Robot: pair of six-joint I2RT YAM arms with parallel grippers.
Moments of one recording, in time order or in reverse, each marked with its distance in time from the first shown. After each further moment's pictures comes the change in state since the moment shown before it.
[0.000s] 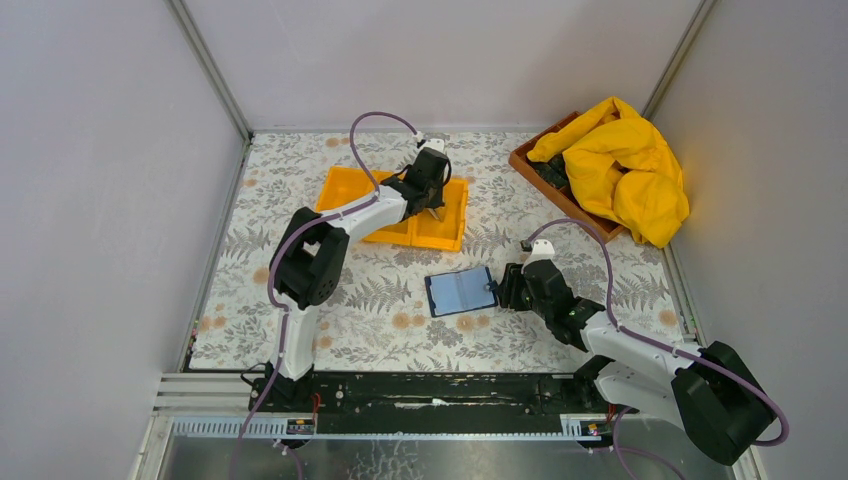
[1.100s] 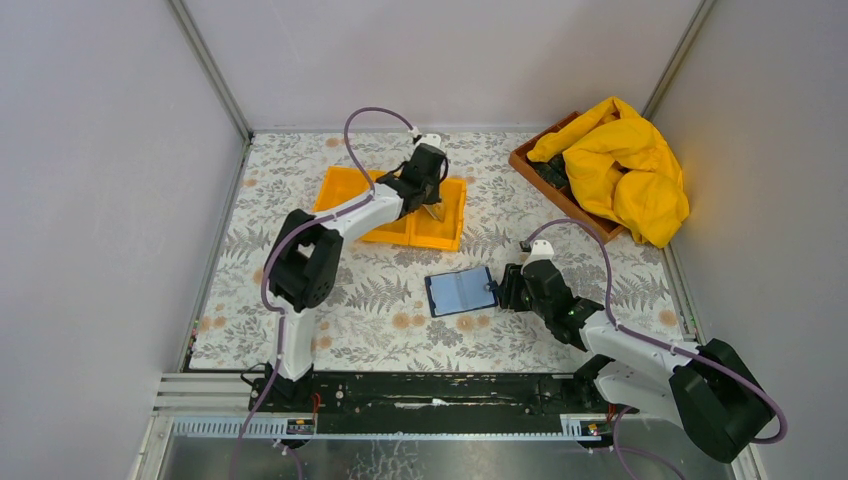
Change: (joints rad) left arm 0.007 -0.031 0.000 -0.019 -0.020 0.011; right arm -0.001 0.013 0.000 0.000 -0.003 0.000
